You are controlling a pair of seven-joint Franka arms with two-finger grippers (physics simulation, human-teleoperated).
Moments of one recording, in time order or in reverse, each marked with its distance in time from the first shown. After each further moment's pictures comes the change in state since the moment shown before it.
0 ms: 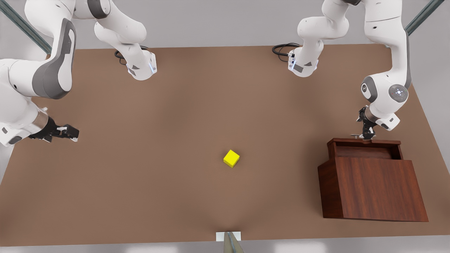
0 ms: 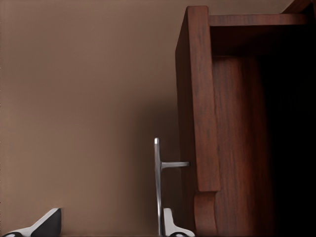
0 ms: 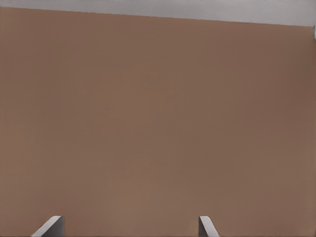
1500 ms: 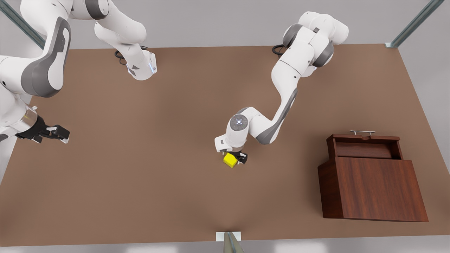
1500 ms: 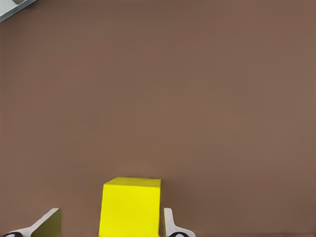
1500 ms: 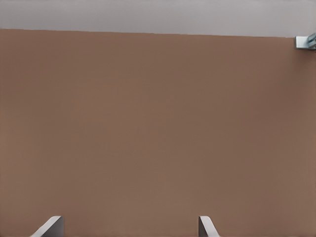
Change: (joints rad) left arm -0.560 0.817 -0.456 1.089 0.120 -0.195 1.088; right arm -0.031 0.003 0.001 0.034 0.000 0.013 0.000
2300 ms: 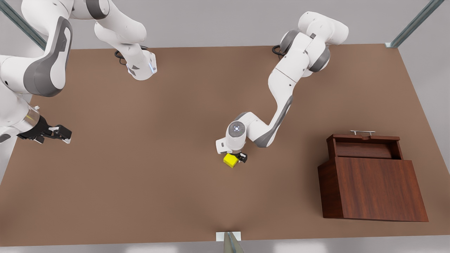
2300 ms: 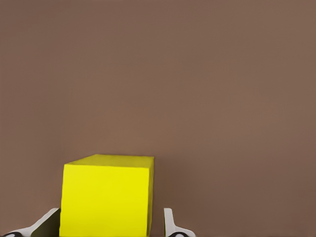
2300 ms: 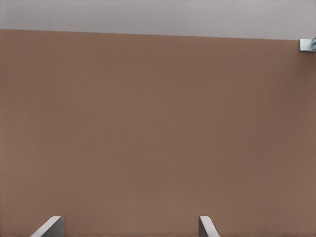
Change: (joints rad) left arm -0.002 0.078 0.002 -0.016 -0.003 -0.002 0.003; right arm 0.008 0.000 0.003 -0.001 0.003 0.002 0.000
